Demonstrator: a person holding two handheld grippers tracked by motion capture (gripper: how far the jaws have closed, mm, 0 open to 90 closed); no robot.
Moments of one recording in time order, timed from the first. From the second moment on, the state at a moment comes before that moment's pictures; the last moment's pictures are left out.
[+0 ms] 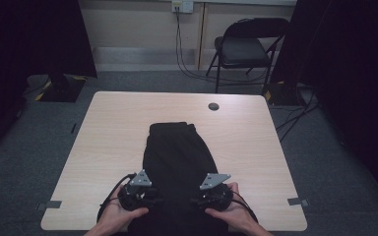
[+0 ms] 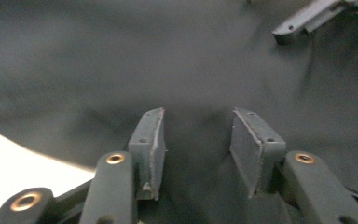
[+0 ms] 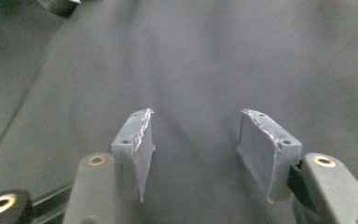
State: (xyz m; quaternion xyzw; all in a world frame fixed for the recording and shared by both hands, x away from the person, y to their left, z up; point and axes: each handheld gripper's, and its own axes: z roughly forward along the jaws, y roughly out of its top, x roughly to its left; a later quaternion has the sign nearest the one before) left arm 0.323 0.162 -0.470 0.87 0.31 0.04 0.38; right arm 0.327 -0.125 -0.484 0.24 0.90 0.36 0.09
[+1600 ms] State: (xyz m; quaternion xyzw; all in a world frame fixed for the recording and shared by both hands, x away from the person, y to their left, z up) left arm 0.496 0.188 -0.431 0.77 0.42 0.17 0.45; right arm 0.529 -0.122 -0.415 0.35 0.79 0.48 0.13
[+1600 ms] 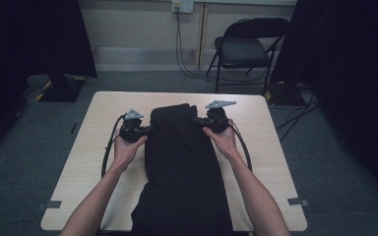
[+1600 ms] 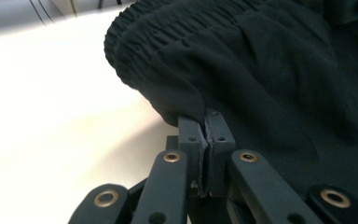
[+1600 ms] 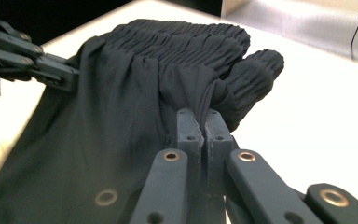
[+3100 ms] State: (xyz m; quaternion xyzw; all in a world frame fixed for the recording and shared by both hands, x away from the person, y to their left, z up) left arm 0.292 0.173 -0.441 0.83 0.32 0.08 0.44; right arm 0.326 -0.164 -0.405 0.27 0.83 0.49 0.05
